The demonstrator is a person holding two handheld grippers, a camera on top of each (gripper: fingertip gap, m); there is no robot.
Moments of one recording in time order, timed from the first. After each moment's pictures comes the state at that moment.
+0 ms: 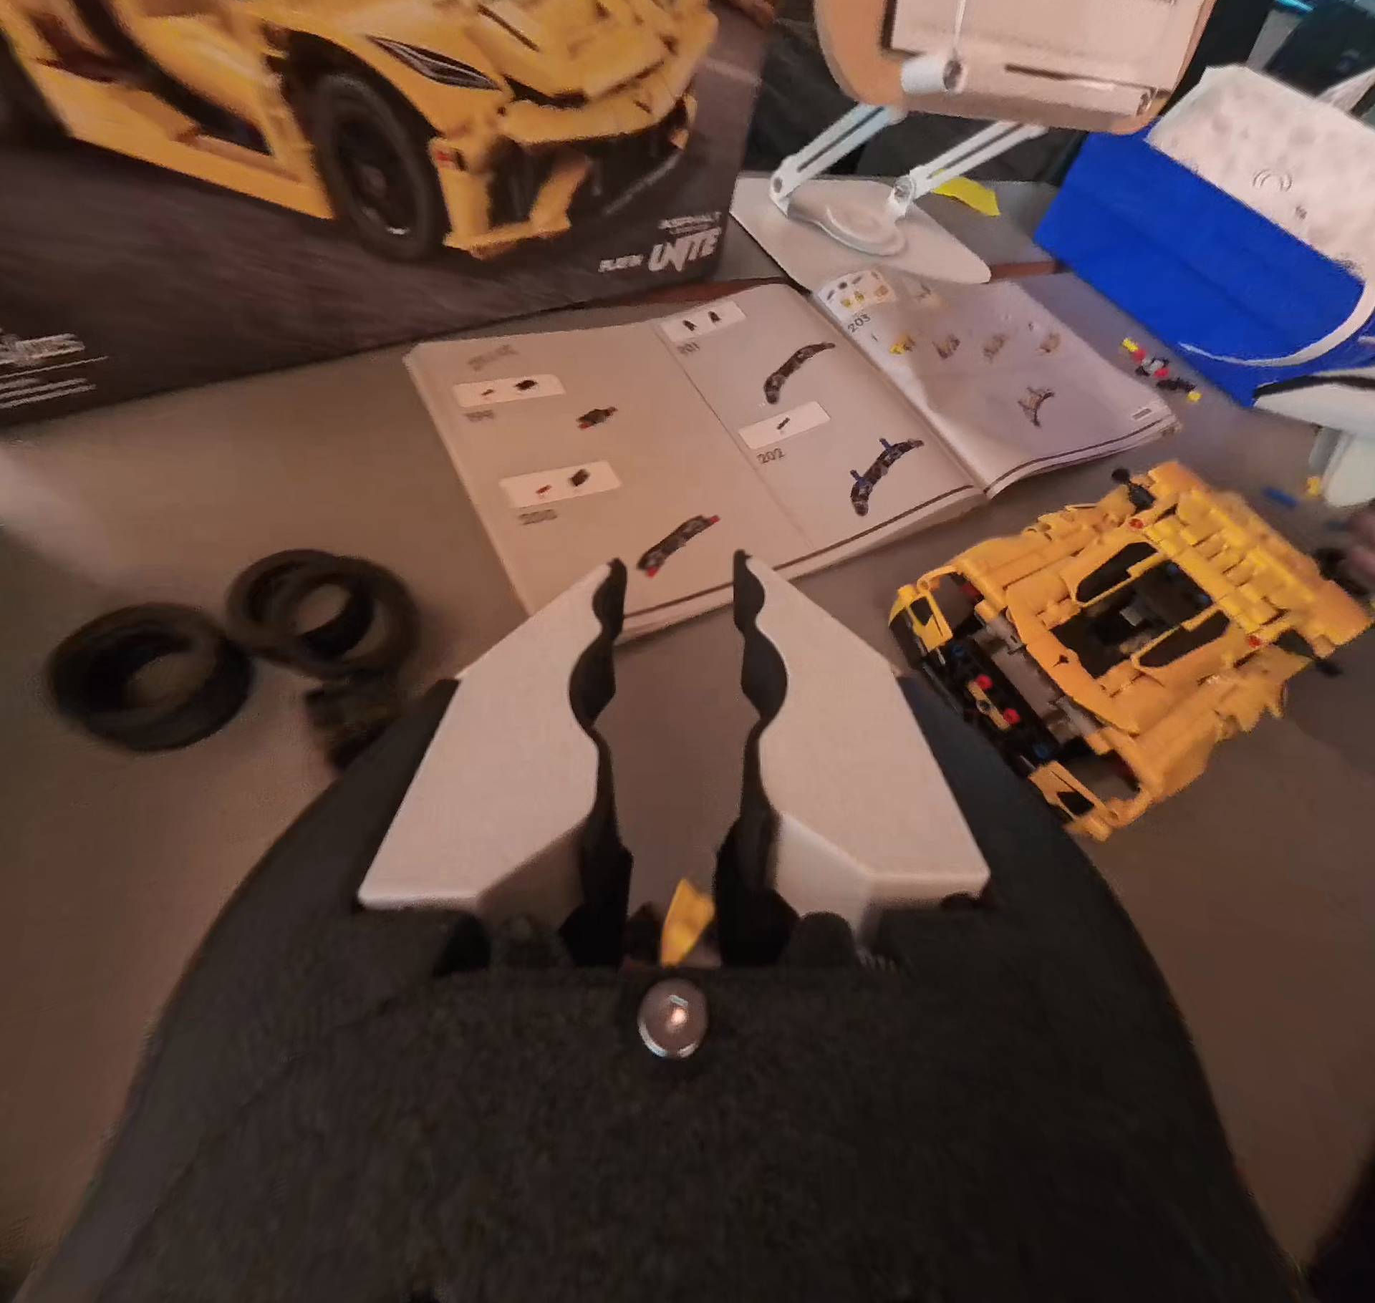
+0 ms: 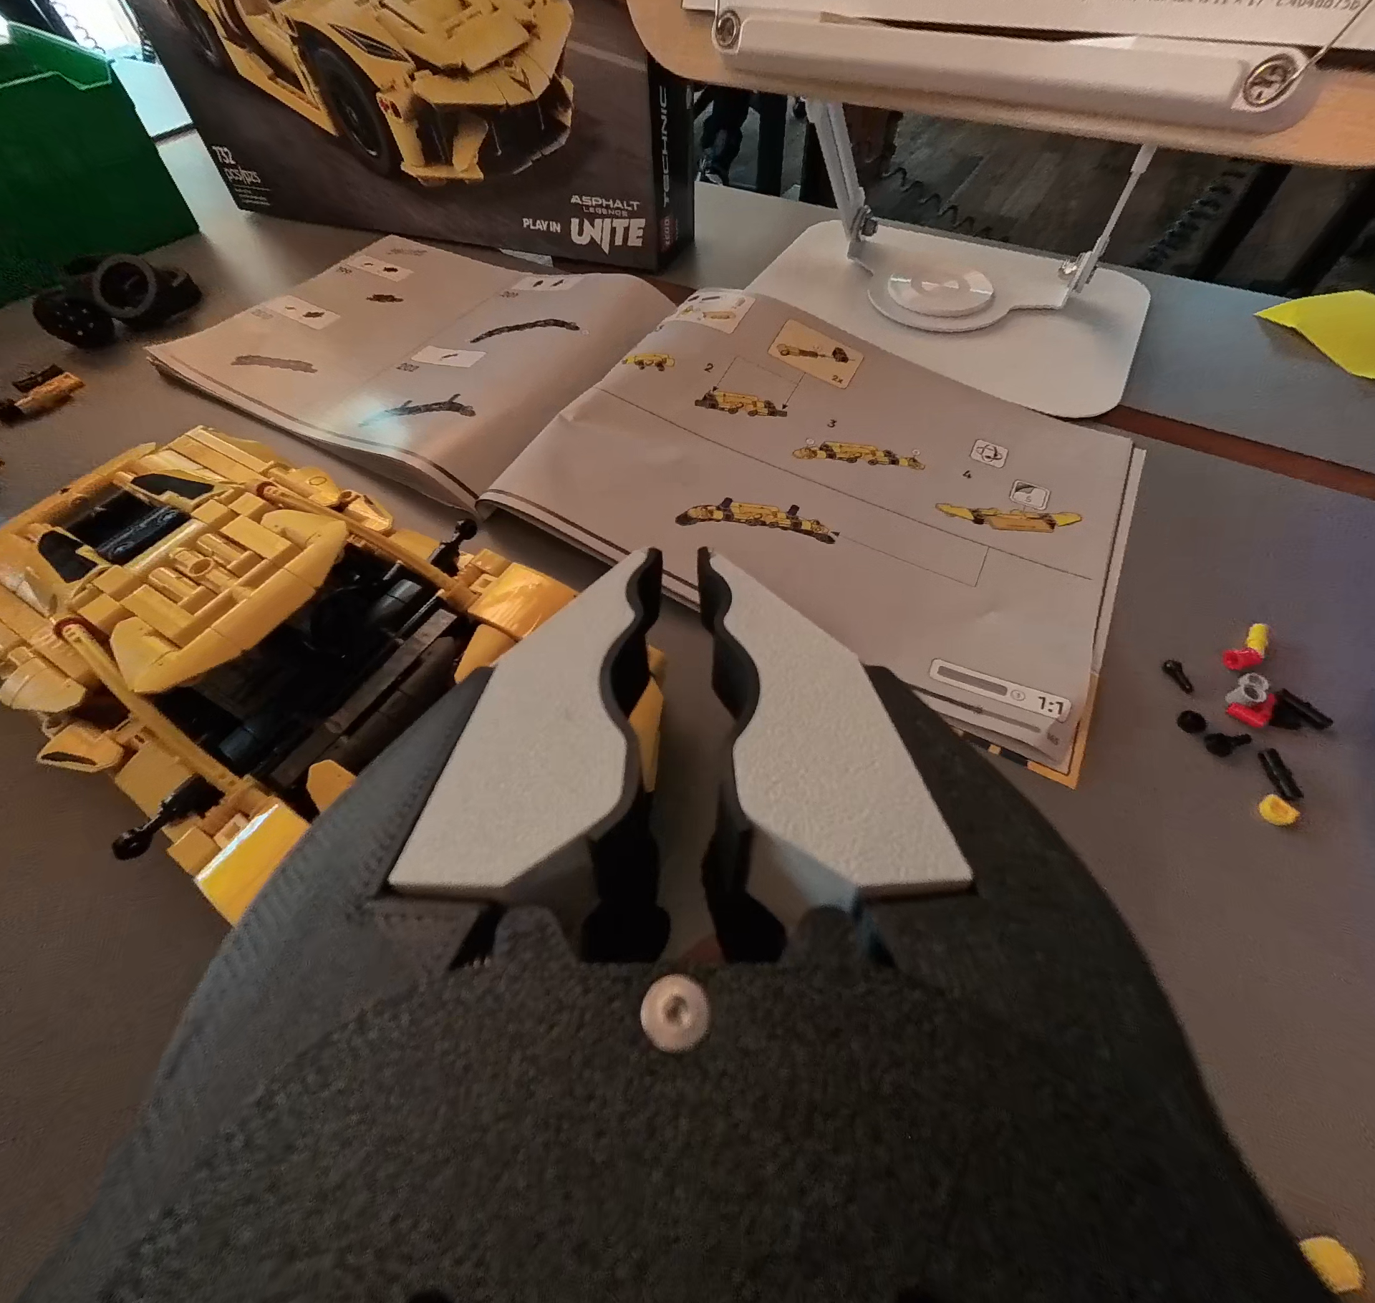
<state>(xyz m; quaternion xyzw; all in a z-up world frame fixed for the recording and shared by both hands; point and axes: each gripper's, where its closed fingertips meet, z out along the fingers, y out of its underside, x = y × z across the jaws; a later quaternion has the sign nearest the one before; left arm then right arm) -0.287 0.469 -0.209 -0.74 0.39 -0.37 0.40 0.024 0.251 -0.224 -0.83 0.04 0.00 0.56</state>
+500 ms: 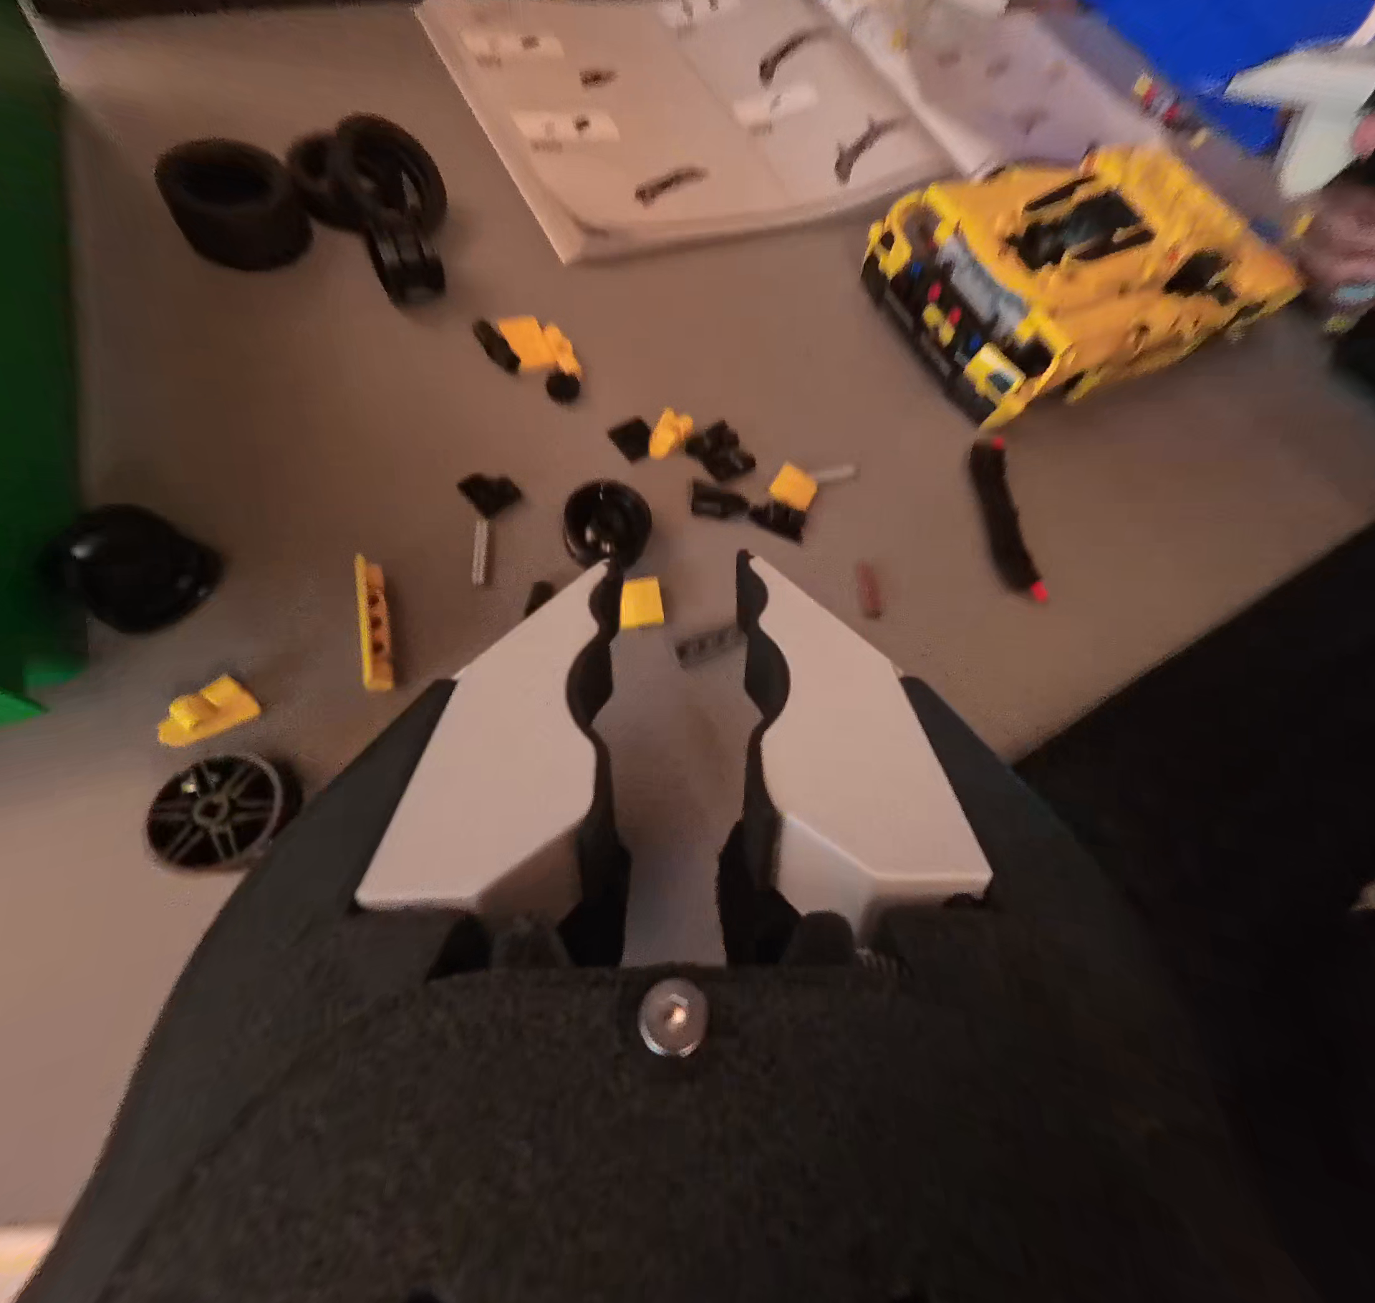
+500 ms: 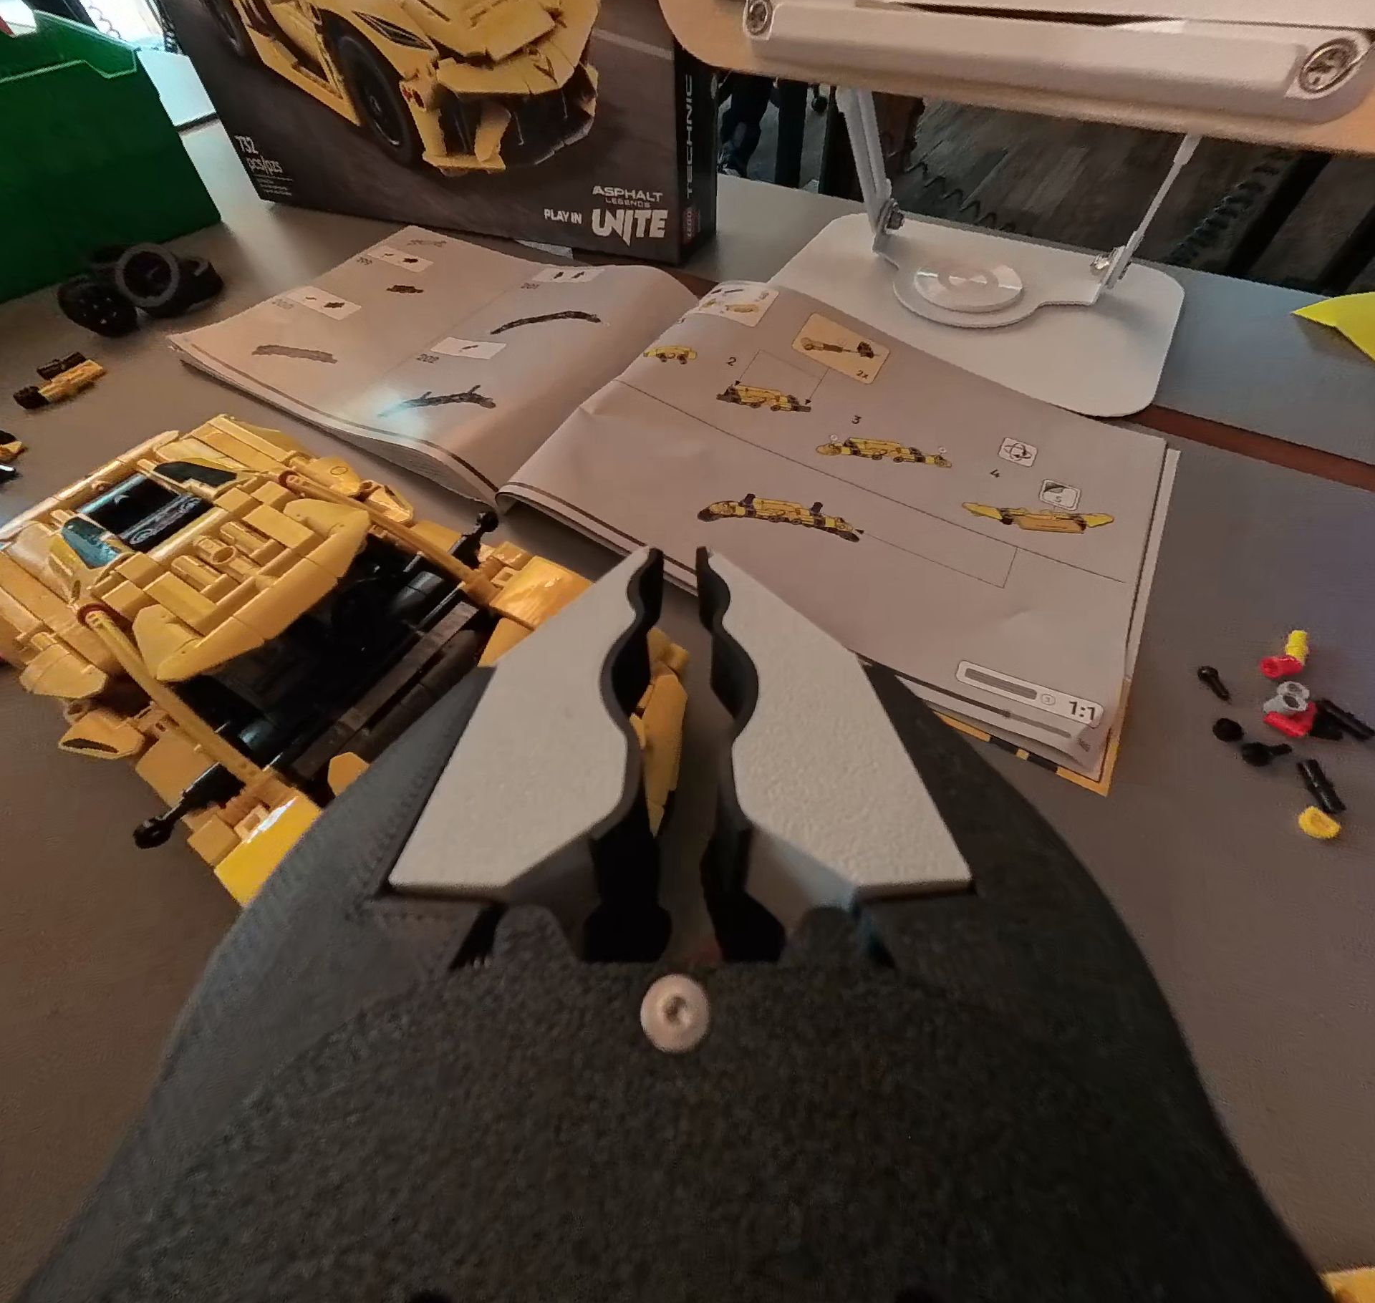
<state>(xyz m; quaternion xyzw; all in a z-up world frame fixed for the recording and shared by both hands) -0.426 0.379 -0.248 -0.78 0.42 -0.32 0.34 0.016 0.252 -0.227 -0.83 0.03 0.00 0.56</state>
